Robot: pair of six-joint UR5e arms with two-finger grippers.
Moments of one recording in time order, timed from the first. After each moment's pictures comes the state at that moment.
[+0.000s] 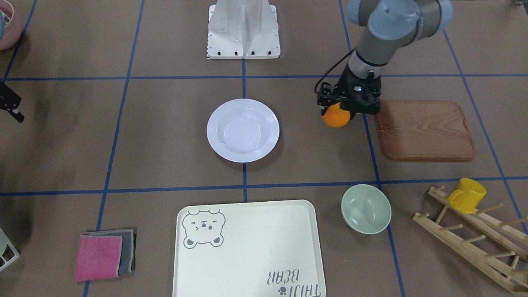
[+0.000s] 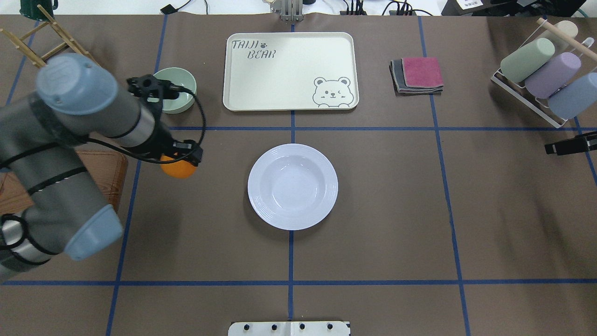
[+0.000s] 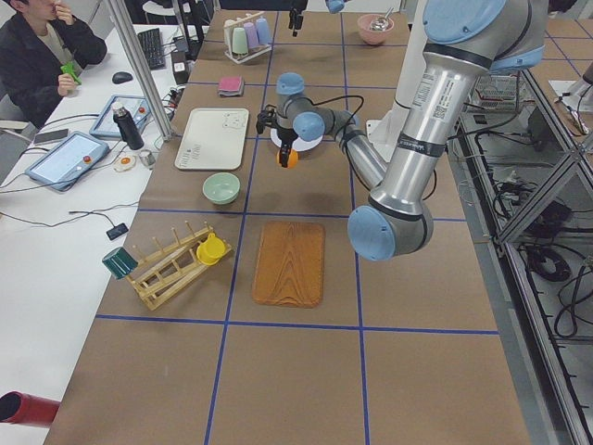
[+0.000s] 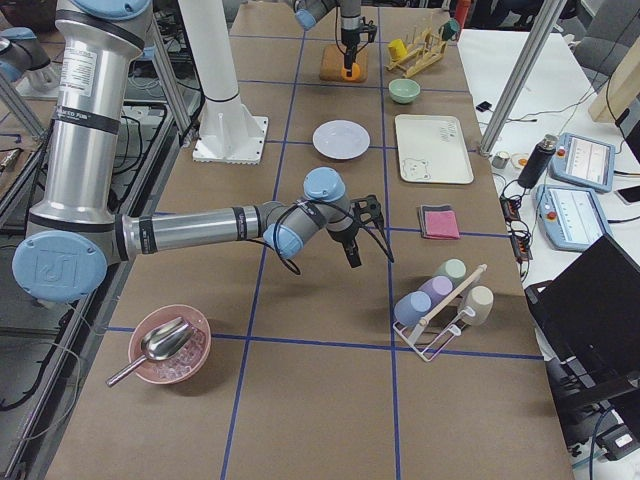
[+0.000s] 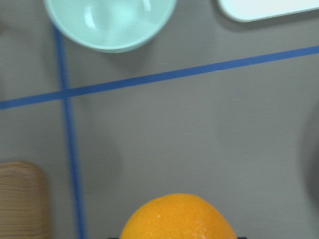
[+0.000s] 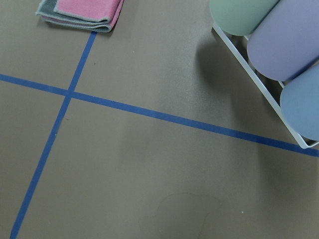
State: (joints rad) left arm -0.67 -2.05 -1.89 -1.58 -2.00 -1.00; right arm 1.14 -1.76 1.86 -0.89 2.18 0.58
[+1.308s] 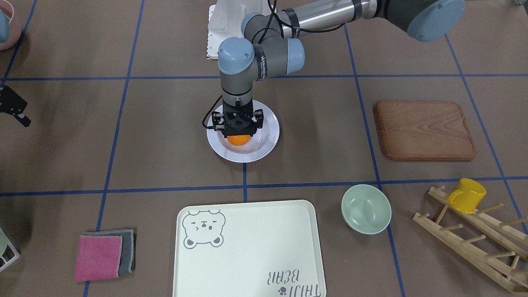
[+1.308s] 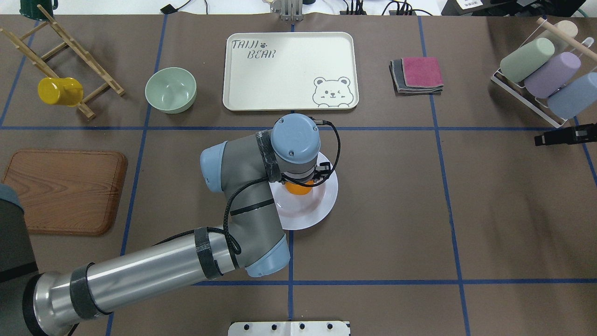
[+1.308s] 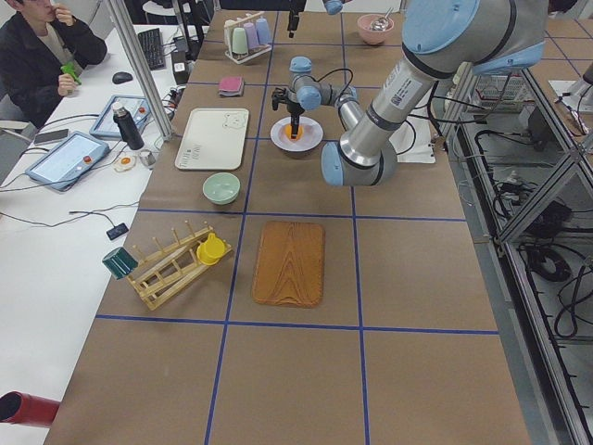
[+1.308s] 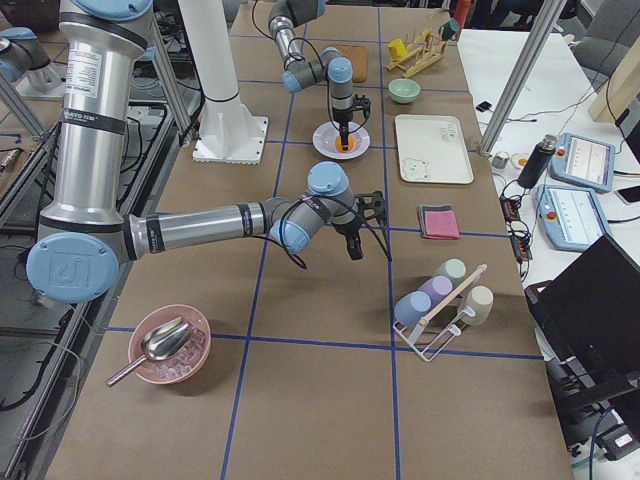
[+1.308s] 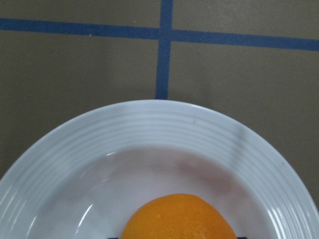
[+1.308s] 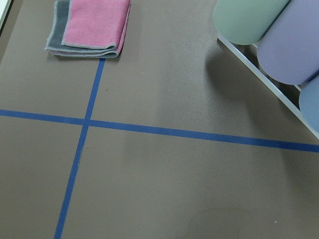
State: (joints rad) left arm -0.44 -2.51 -1.31 -1.71 -1.77 -1.31; right arm 1.13 -1.73 1.86 -0.89 2.18 0.71
